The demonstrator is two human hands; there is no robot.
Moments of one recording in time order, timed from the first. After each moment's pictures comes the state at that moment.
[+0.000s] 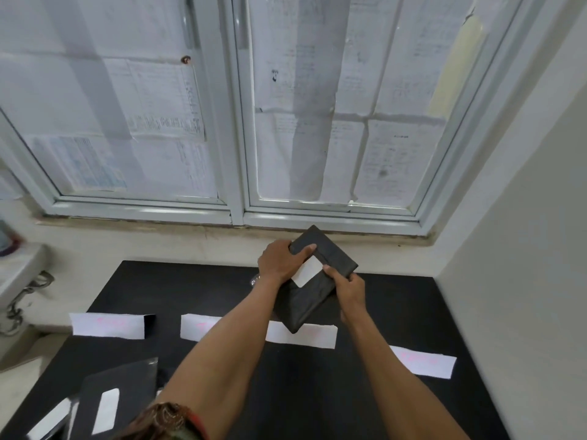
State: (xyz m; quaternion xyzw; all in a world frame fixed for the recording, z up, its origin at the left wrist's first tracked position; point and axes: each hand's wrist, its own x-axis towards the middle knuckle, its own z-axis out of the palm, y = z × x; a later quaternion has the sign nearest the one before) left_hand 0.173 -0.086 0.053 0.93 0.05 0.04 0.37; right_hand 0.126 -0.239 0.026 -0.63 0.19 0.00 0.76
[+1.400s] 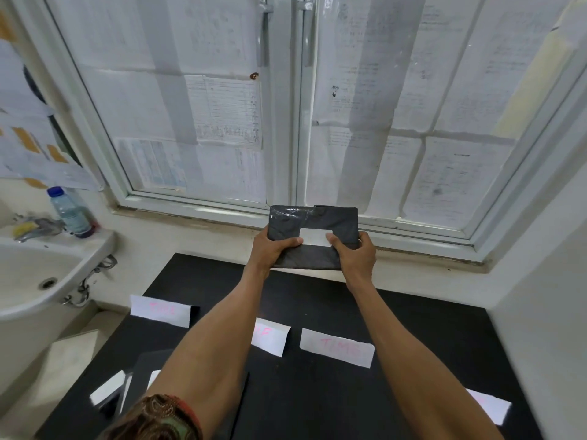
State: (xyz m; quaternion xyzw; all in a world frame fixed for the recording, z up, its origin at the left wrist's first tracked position) left_hand 0.167 0.029 0.083 0.68 0.13 0.07 0.72; right_hand 0.186 -0.155 0.075 -0.75 0.06 -0.12 0.65
